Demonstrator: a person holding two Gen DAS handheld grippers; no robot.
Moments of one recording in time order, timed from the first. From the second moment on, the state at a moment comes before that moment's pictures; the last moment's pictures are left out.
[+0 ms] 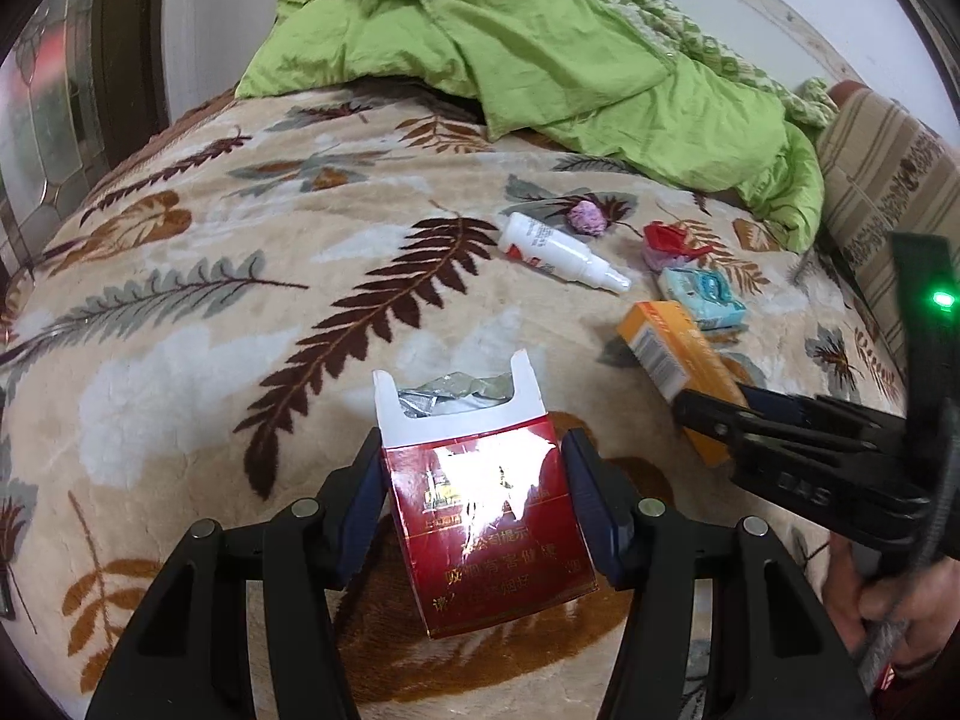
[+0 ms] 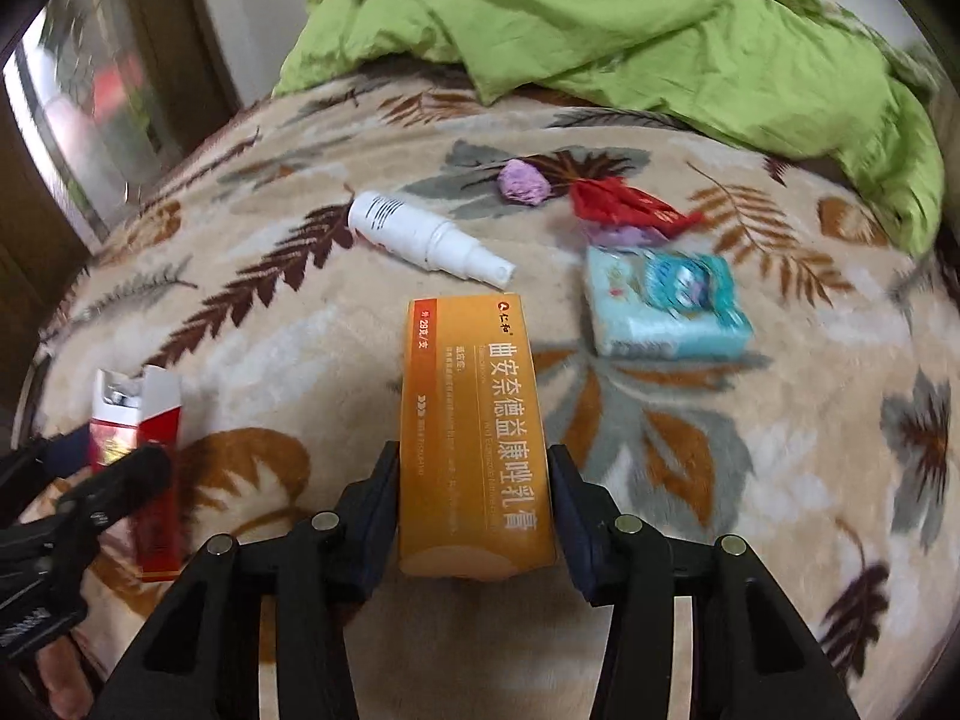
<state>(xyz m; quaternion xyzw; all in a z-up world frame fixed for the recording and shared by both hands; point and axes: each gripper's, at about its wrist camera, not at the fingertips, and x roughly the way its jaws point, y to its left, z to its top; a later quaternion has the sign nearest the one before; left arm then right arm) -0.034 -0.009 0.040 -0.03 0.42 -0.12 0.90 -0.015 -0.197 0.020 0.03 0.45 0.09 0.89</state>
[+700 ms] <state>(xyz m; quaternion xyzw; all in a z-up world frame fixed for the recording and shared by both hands) -0.128 -0.024 0.073 0.02 0.35 -0.13 0.93 -0.178 -0.206 0.079 0.11 0.30 0.04 0.95</state>
